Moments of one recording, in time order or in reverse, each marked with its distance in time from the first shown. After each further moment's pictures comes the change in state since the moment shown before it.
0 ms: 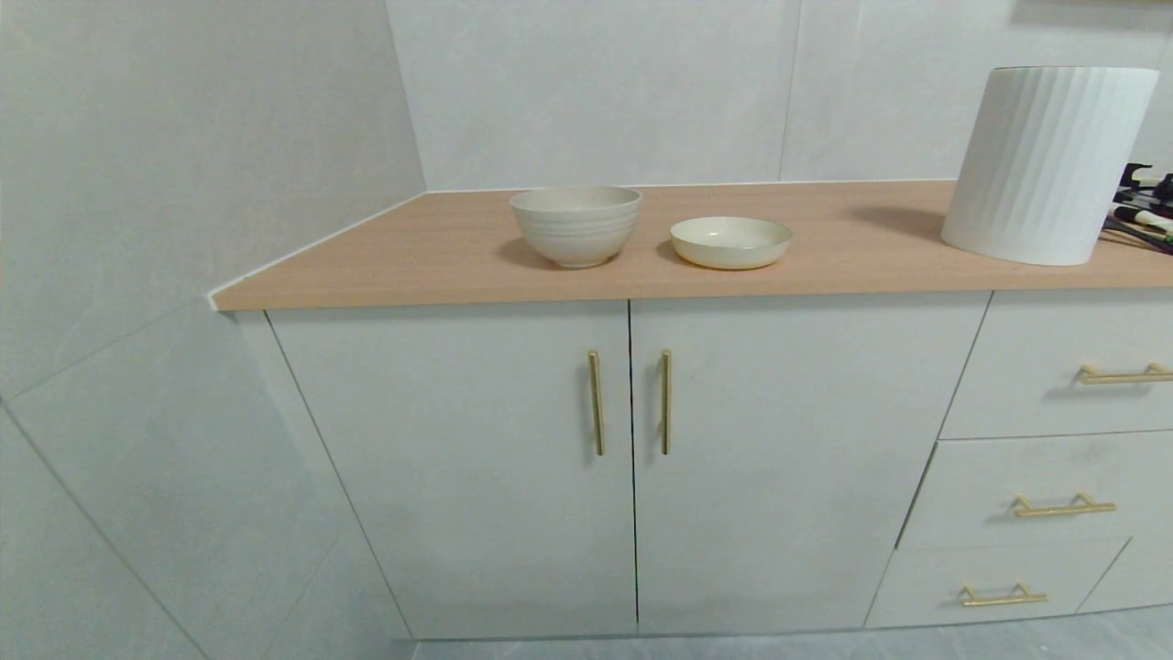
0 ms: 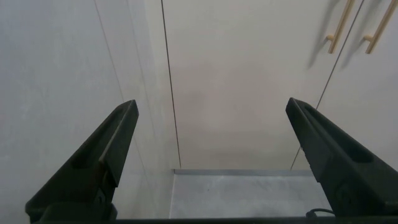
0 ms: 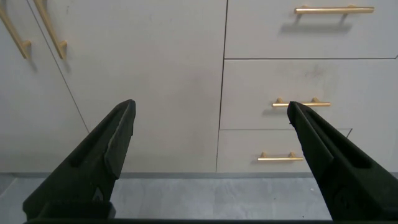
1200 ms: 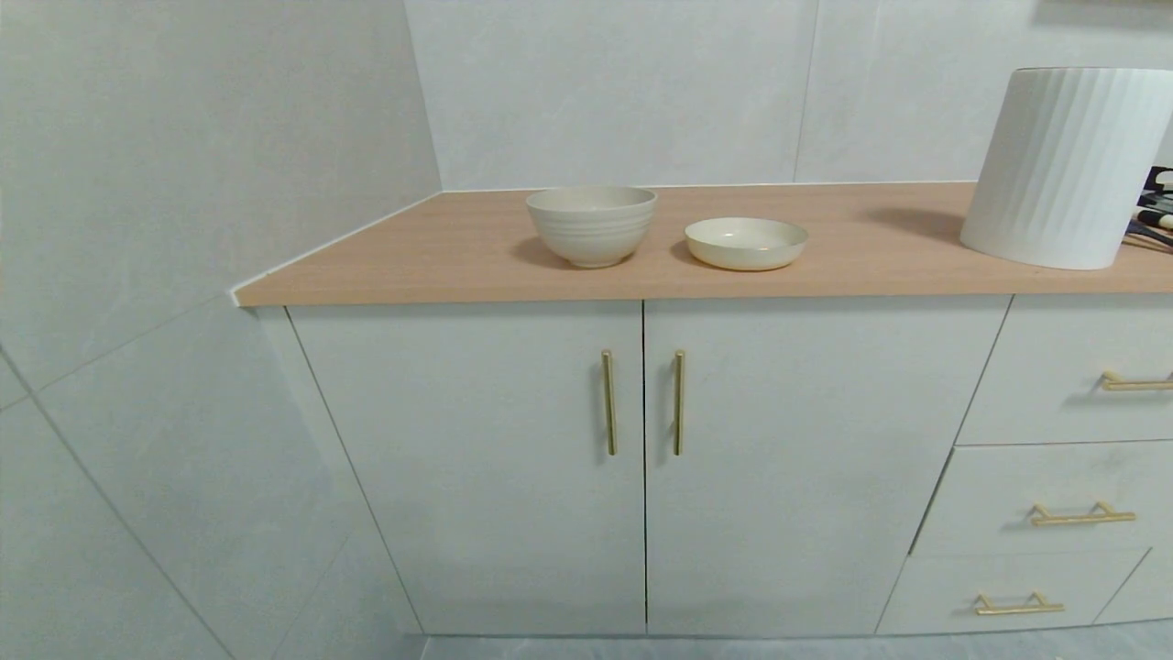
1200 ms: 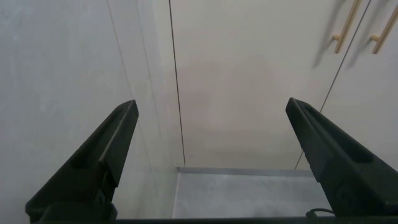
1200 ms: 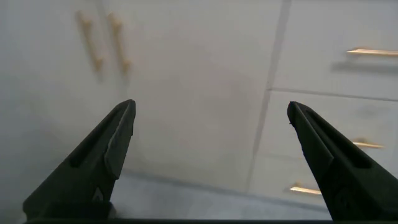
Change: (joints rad) left arm 0.000 0.000 0.000 0.000 0.000 0.002; right arm 0.035 0.166 -0.192 0.011 0.155 0.017
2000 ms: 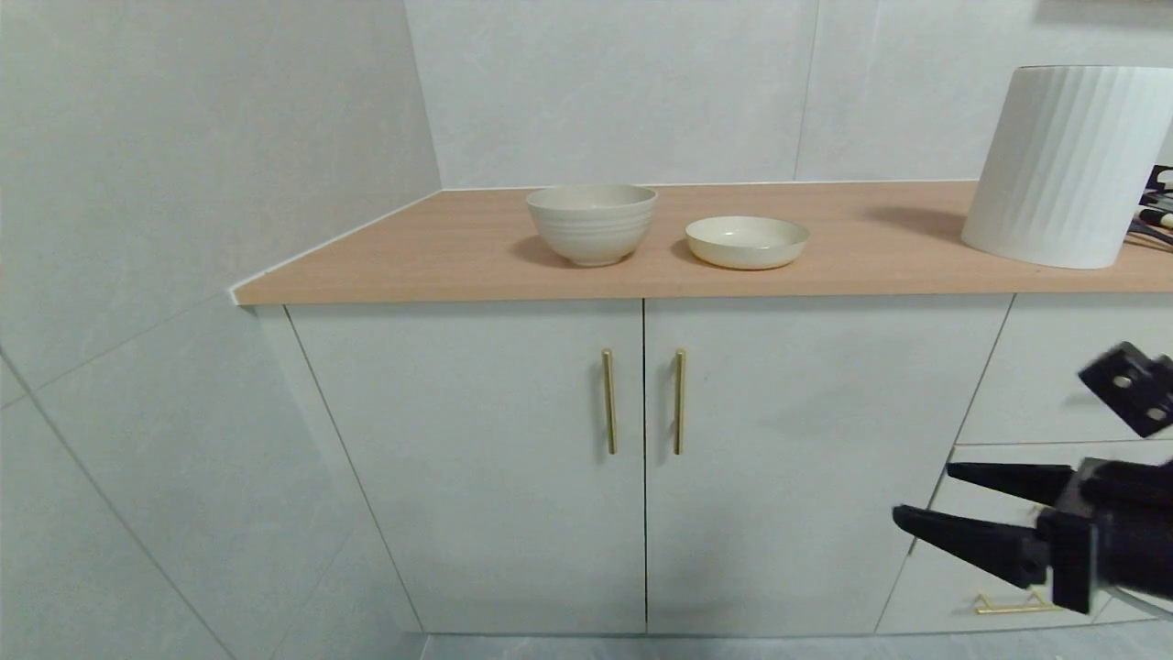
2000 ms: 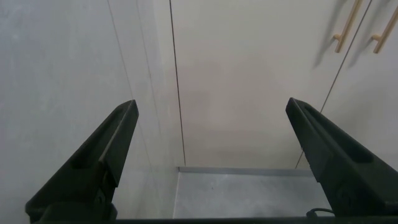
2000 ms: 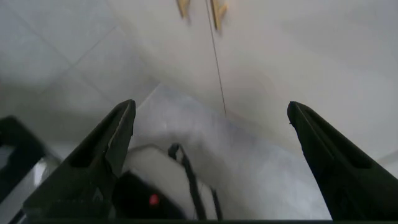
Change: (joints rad) left arm 0.000 0.000 0.000 0.000 0.000 0.002; right arm 0.331 1.063 -0.311 -0.348 0.145 0.065
